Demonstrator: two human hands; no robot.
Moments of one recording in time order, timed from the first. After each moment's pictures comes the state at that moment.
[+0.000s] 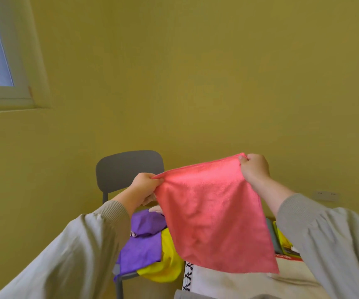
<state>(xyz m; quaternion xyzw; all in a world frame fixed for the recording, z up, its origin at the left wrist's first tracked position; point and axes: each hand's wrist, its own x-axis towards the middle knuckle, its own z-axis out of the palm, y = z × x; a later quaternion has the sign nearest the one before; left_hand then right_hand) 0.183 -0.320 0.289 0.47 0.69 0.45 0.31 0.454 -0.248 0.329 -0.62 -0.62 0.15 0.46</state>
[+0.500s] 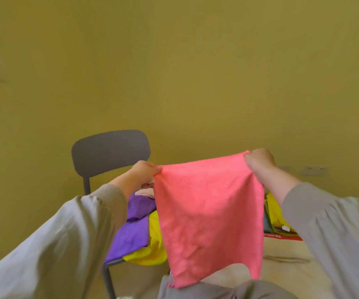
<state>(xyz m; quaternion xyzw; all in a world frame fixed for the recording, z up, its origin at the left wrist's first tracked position) 0.207 -0.253 0.254 0.51 0.70 0.37 0.33 0.501 -0.183 0.279 -0.72 -0.57 0.19 0.34</state>
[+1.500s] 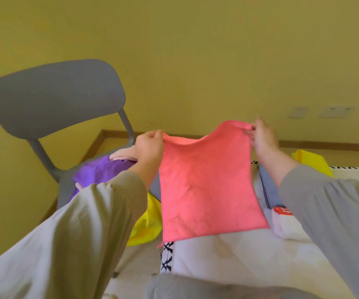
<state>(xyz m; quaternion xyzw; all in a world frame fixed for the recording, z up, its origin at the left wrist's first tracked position) 0.242 -0.087 0.094 0.38 0.72 0.52 0.27 0.499 -0.024 0.095 -0.67 -0.43 0.39 0.46</state>
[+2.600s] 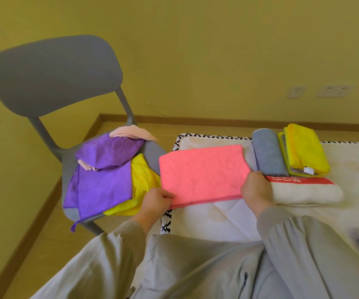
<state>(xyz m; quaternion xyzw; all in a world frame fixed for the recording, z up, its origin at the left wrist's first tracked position) 0.260 -0.233 -0.034 0.51 0.75 0.20 0.37 0.515 -0.169 -0.017 -0.80 -0.59 0.10 0.03</state>
